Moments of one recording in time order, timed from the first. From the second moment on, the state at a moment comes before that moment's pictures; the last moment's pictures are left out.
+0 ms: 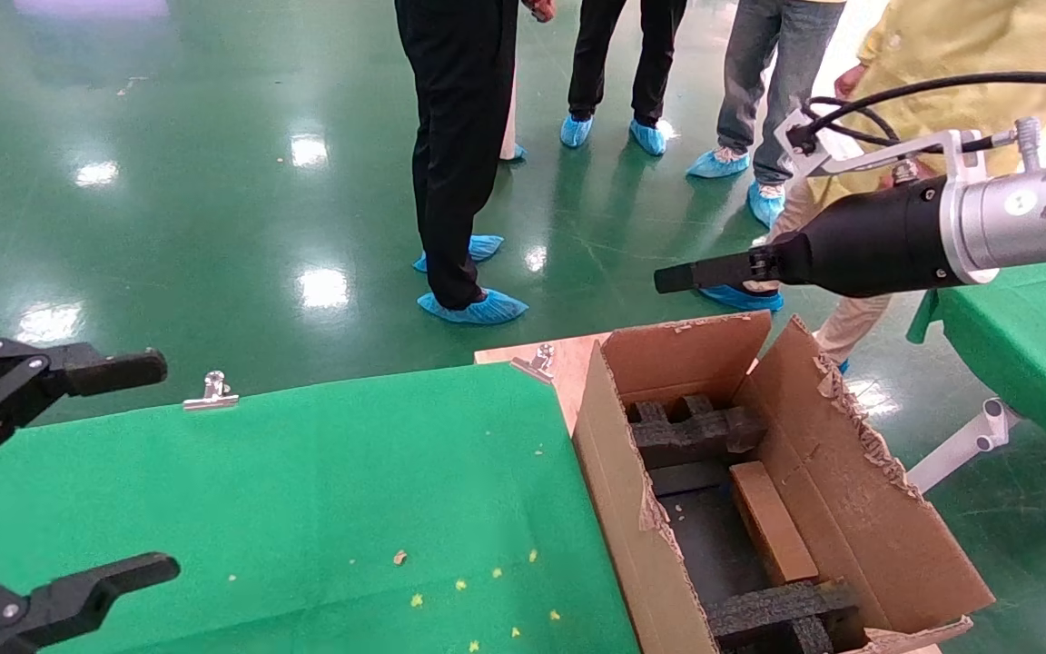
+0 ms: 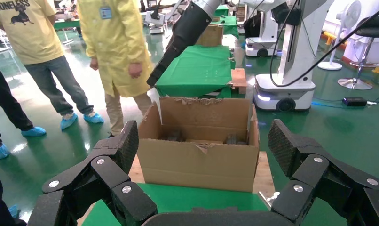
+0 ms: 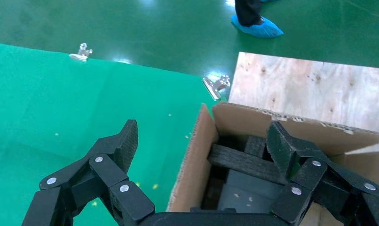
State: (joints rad) left arm -1.09 0.59 0.32 -1.27 0.70 1.48 -0.16; right arm 2.26 -0.49 -1.86 1.08 -0.99 -0.91 1.18
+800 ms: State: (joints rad) left arm -1.09 0.59 0.32 -1.27 0.70 1.48 -0.16; right arm 1.90 -0.52 -1.38 1.14 -0.91 -1.09 0.88
